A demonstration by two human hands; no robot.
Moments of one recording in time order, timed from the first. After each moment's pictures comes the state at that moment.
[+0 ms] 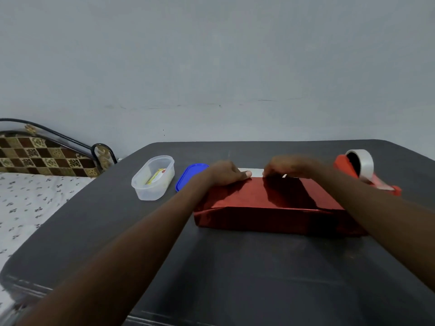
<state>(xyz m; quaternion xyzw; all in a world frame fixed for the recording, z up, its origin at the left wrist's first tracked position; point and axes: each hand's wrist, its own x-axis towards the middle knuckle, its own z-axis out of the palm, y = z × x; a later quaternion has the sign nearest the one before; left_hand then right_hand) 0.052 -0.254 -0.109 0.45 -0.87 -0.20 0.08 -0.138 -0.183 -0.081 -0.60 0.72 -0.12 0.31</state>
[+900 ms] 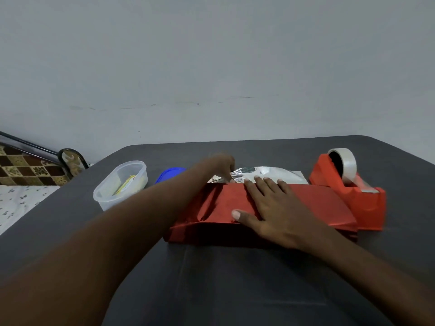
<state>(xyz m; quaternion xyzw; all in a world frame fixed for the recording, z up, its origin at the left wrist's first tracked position) -0.036 -0.324 -0.116 0.39 -0.92 -0.03 -0.06 -0.117 -0.085 -0.137 -0.72 0.69 -0.07 -0.03</state>
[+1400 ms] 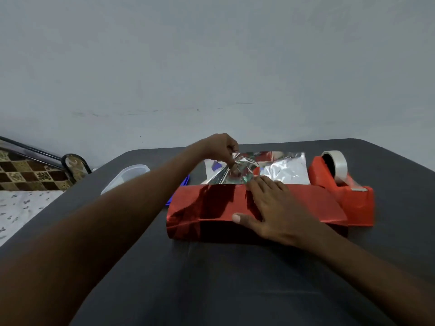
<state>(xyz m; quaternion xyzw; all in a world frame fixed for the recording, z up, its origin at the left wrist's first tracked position) -0.009 -0.292 -0.047 0.33 -0.93 -0.11 0.07 -0.115 -0.072 -0.128 -0.73 0.67 -0.11 -0.05</state>
